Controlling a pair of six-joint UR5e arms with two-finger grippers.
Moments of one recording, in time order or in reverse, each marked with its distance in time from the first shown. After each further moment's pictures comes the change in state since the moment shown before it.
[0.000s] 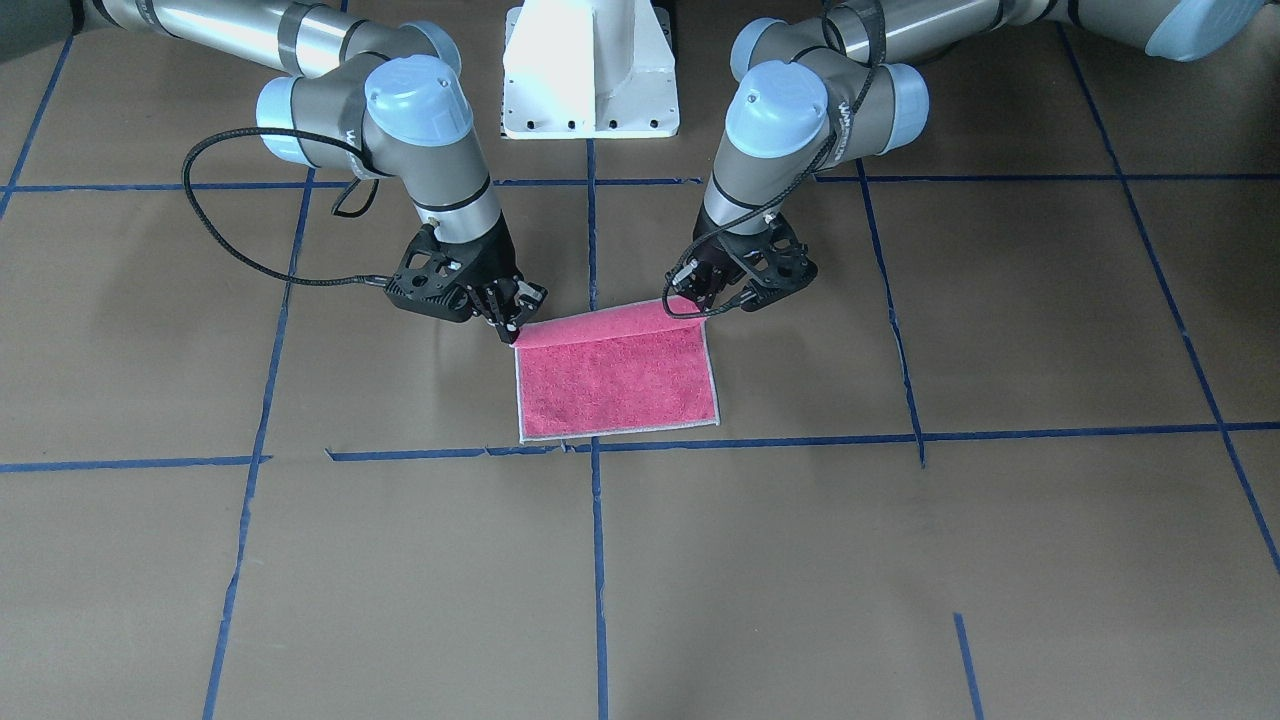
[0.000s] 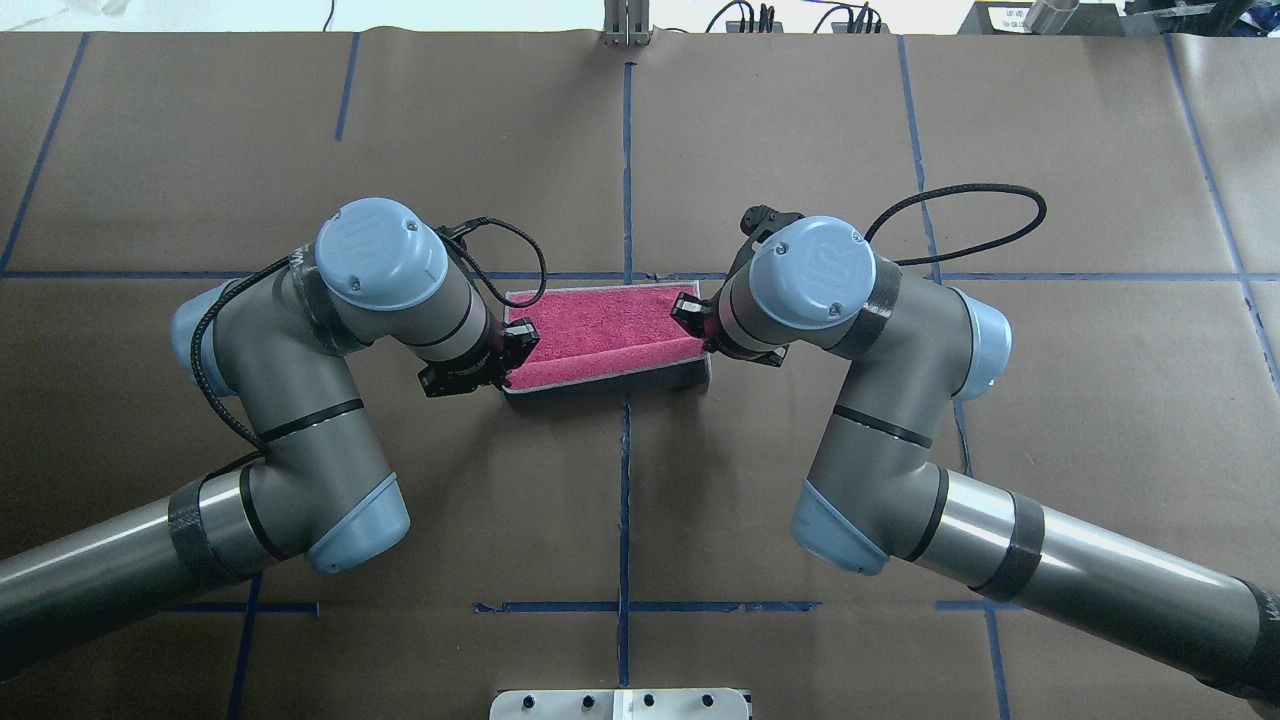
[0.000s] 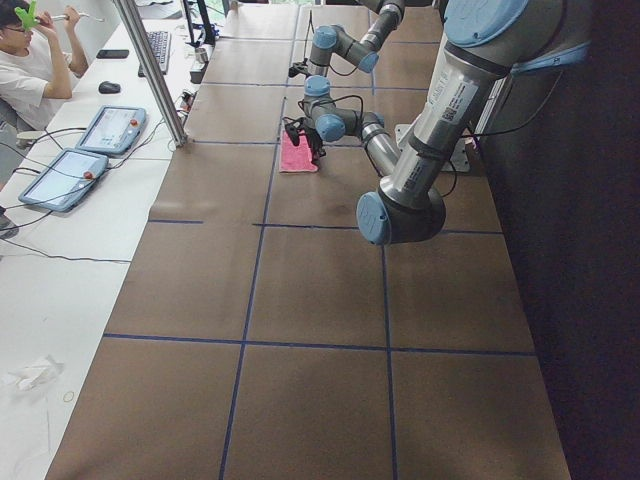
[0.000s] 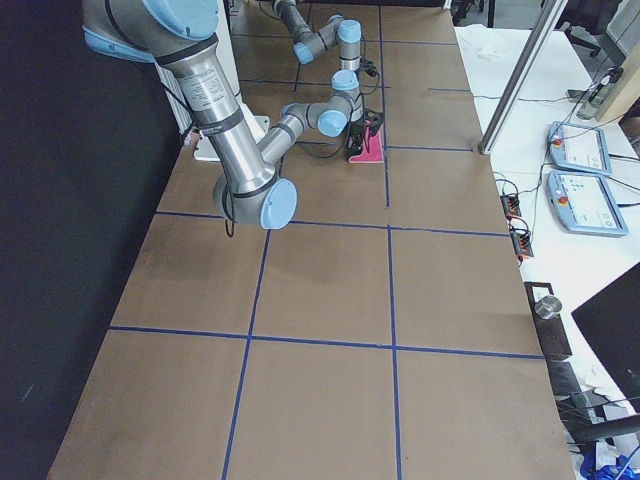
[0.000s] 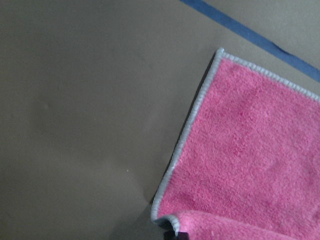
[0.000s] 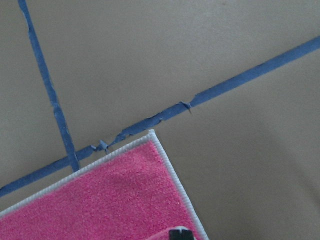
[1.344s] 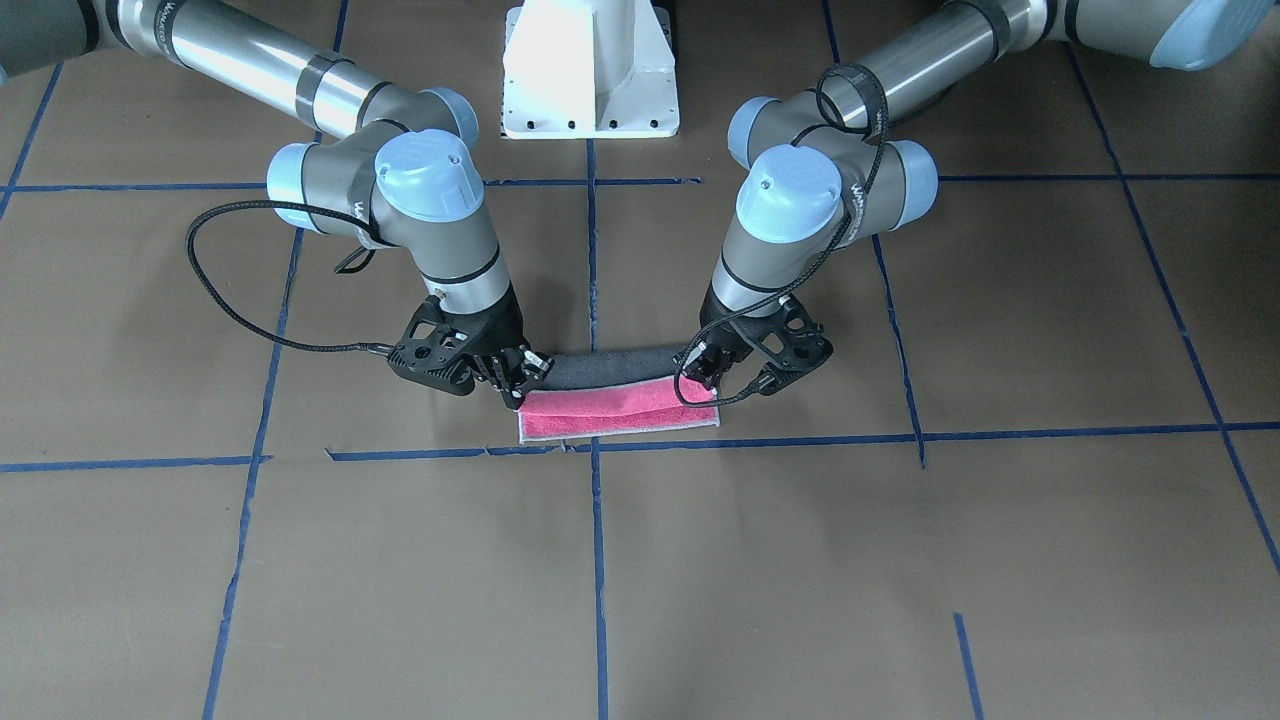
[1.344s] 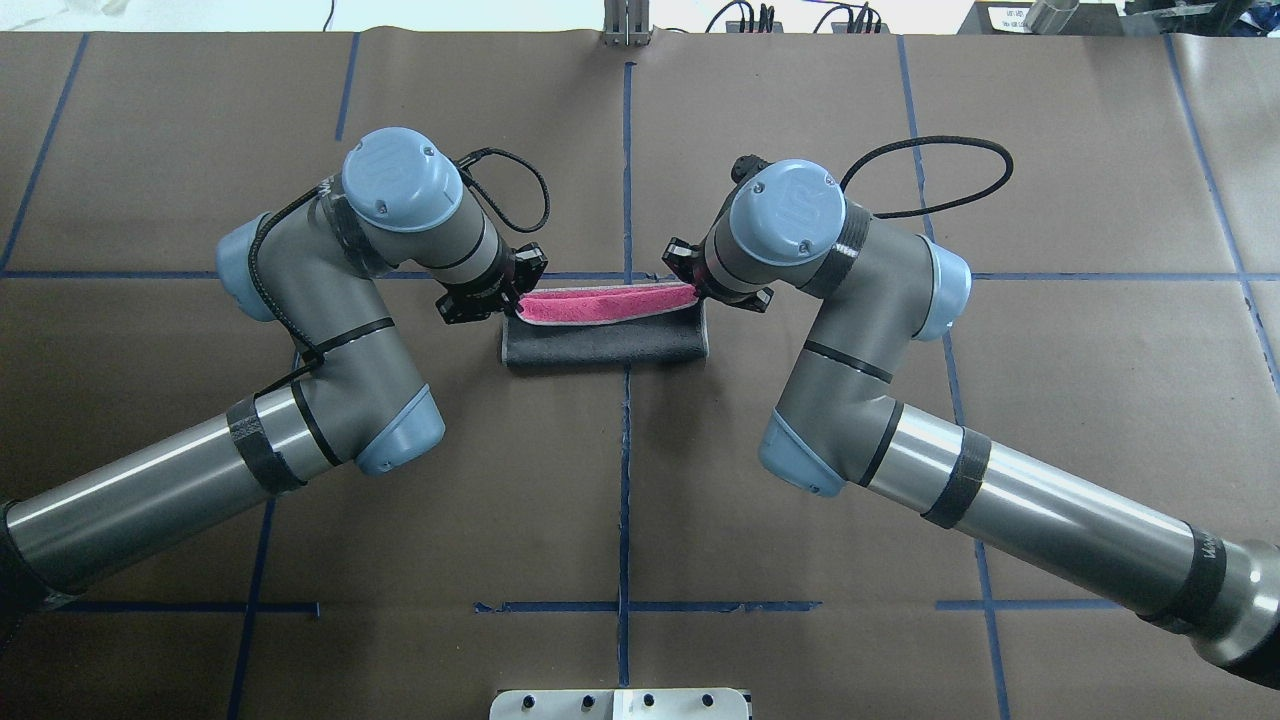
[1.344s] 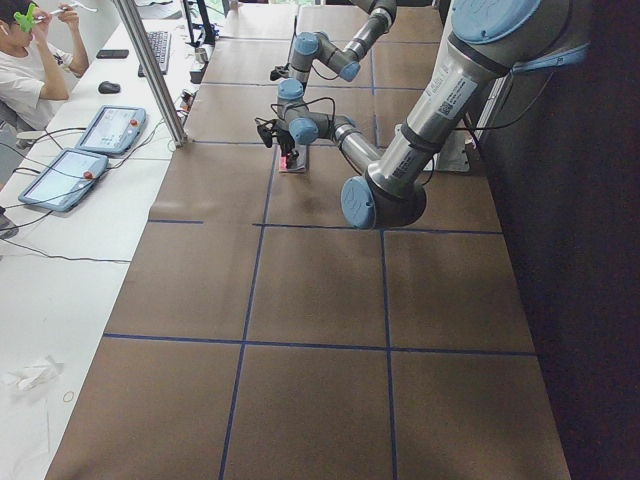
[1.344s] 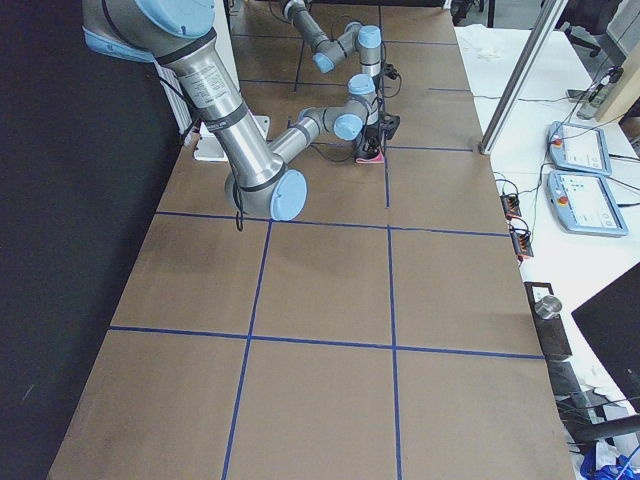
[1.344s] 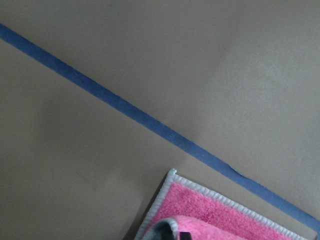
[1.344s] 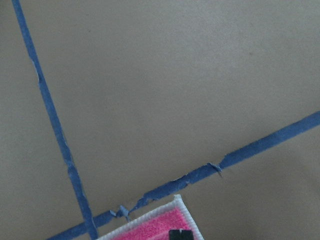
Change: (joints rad) left arm -0.094 -0.113 0.202 -0.085 0.001 -0.008; right arm 0.056 0.074 -0.147 0.072 0.004 -0.001
